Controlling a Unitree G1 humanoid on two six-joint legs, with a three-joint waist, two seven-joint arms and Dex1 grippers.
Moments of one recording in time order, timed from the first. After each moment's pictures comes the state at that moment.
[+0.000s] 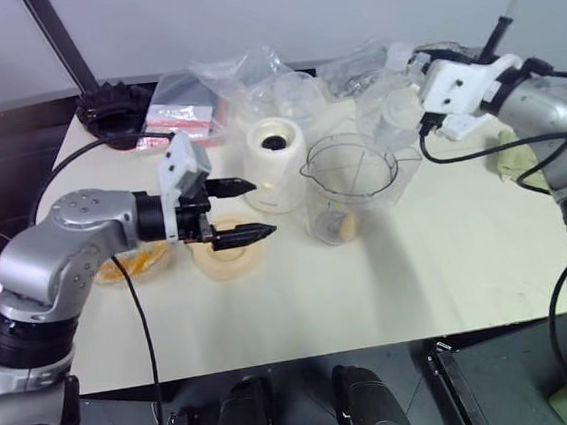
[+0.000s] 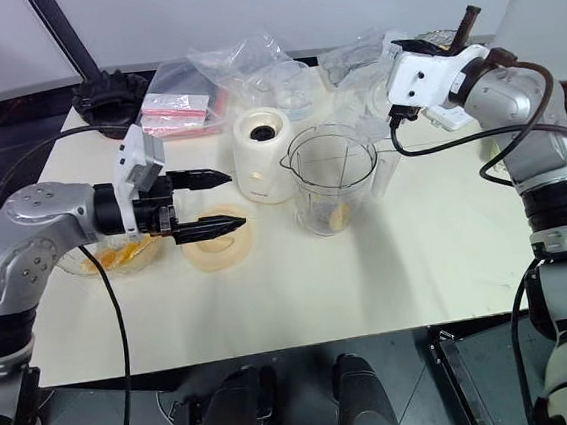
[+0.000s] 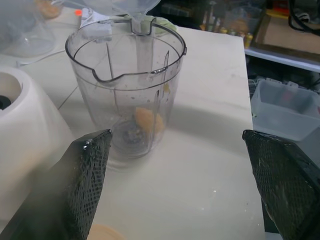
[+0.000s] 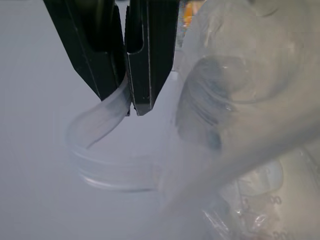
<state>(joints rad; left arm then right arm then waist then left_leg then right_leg) -0.60 0.78 -0.03 -0.35 -0.71 0.84 -0.95 -0.93 -0.88 0.15 0.48 -0.41 -0.38 0.45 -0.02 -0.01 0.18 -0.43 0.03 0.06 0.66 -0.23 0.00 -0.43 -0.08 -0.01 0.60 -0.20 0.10</state>
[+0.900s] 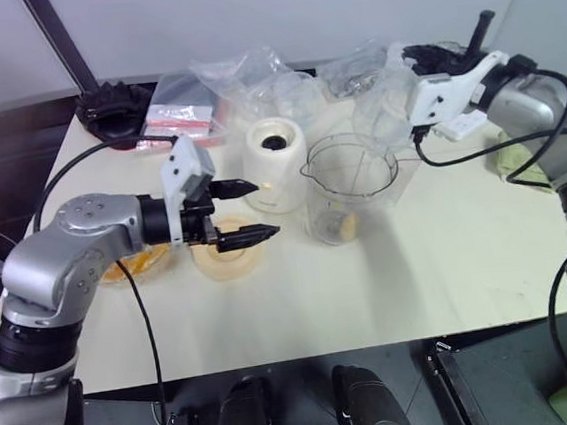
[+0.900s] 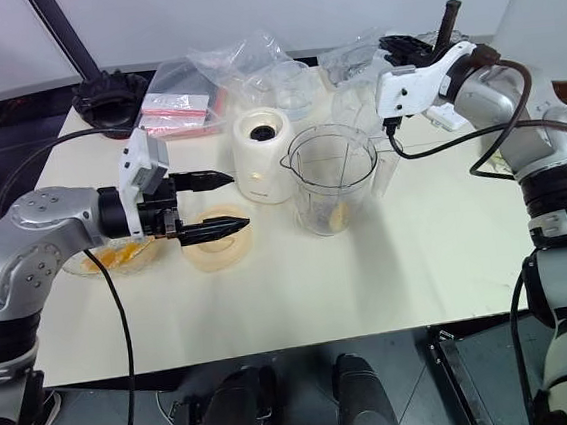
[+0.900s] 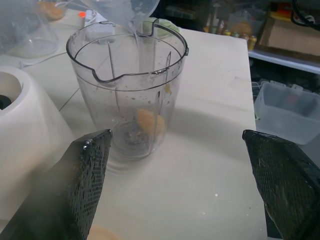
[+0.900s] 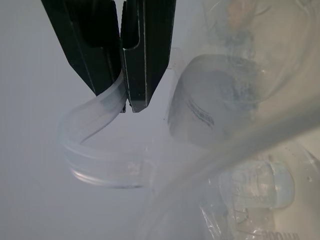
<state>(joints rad) -0.59 0.76 -0.03 -0.37 -0.71 0.84 -0.92 -1.00 -0.88 0.20 0.57 -0.61 -0.54 0.32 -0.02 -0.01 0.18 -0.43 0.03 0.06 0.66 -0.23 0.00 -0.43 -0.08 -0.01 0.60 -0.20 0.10</state>
